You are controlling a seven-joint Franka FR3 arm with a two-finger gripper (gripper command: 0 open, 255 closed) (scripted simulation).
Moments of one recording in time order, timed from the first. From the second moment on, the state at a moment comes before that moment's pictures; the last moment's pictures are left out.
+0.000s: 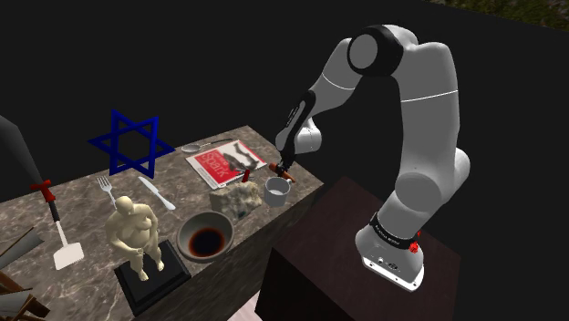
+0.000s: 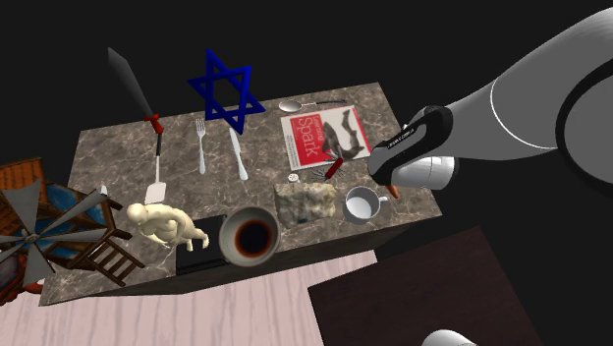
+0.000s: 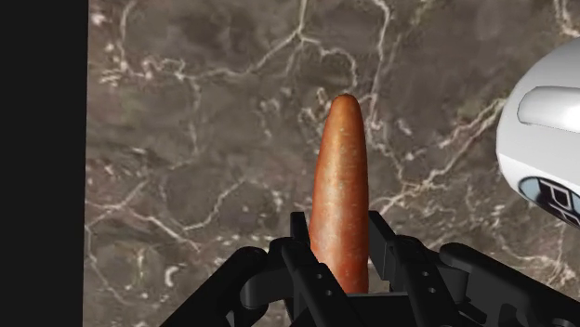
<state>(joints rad) -0.19 0.61 -0.01 -2.34 0.23 2.99 -0.51</state>
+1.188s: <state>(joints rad) -0.13 0.36 -0.08 -2.42 0.18 2.81 -0.46</state>
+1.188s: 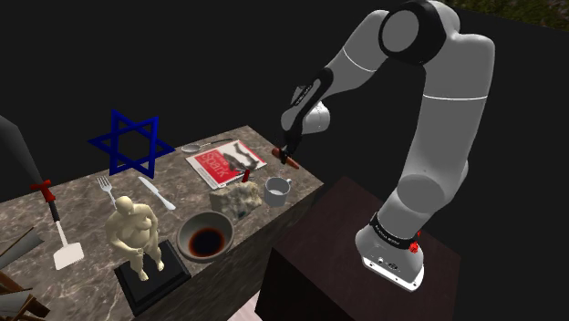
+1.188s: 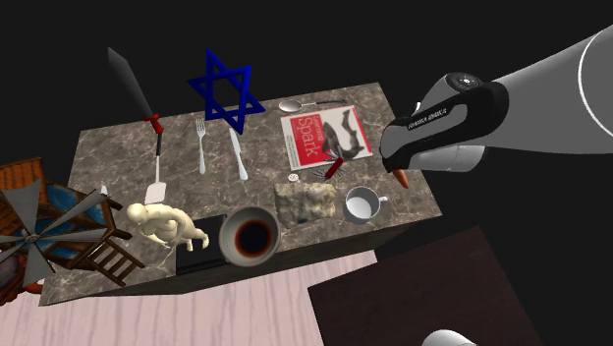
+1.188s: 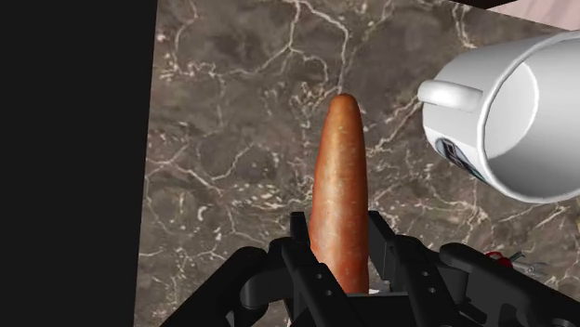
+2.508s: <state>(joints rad) -0.03 0.12 -0.09 -2.49 0.08 2.64 -0.28</state>
